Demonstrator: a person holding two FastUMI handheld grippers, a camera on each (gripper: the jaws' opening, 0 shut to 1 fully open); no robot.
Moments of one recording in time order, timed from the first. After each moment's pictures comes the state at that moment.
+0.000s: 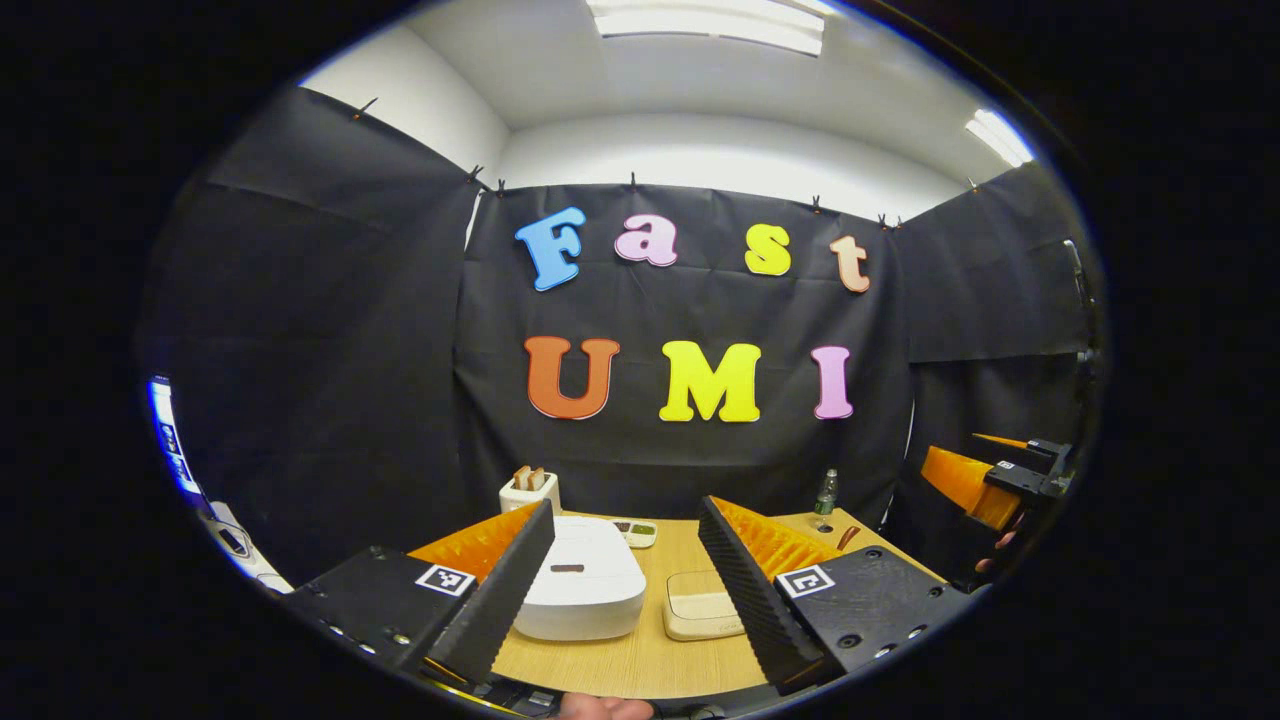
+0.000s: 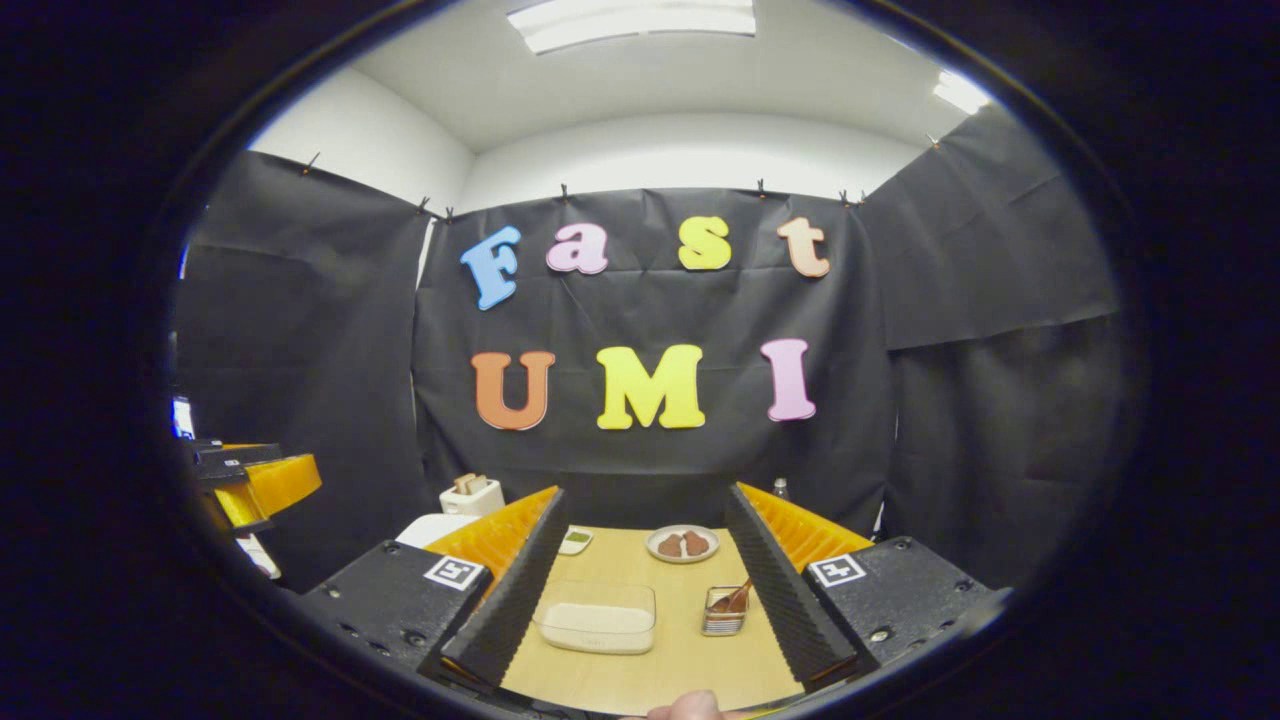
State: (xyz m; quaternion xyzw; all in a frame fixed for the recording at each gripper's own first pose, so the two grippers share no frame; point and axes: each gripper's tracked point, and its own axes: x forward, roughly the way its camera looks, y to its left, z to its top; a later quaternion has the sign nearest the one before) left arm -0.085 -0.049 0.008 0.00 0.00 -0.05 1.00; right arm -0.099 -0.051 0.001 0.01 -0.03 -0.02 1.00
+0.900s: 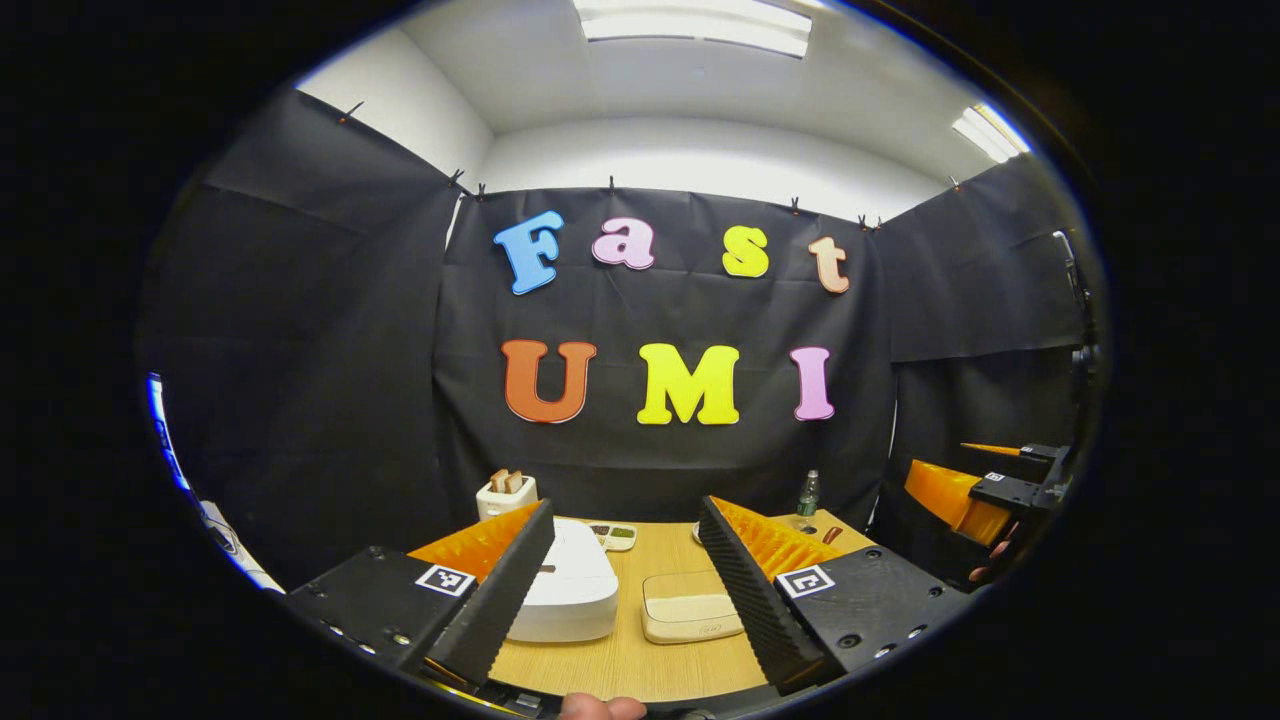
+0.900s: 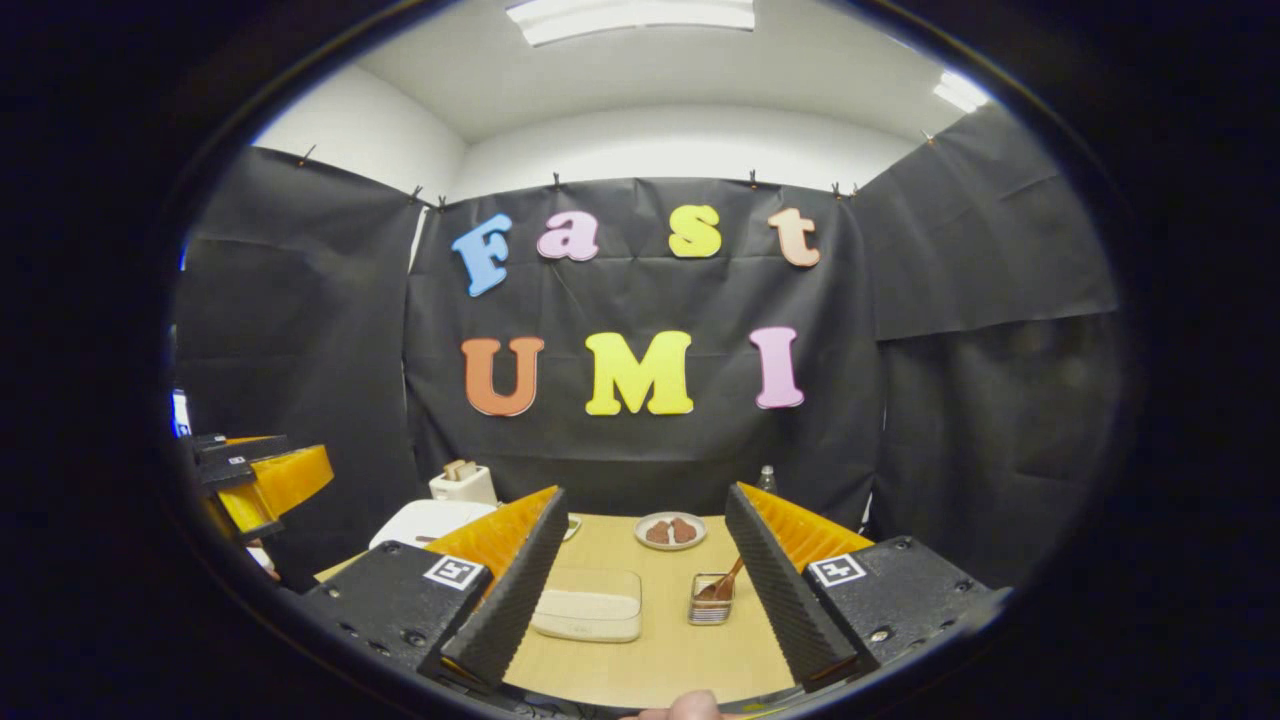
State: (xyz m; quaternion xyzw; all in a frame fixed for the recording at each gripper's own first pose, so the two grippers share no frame) left arm -0.076 -0.064 0.000 0.00 -0.01 -0.07 1.00; right arm -0.102 -0.066 -0.006 0.01 -0.01 -0.03 1.00
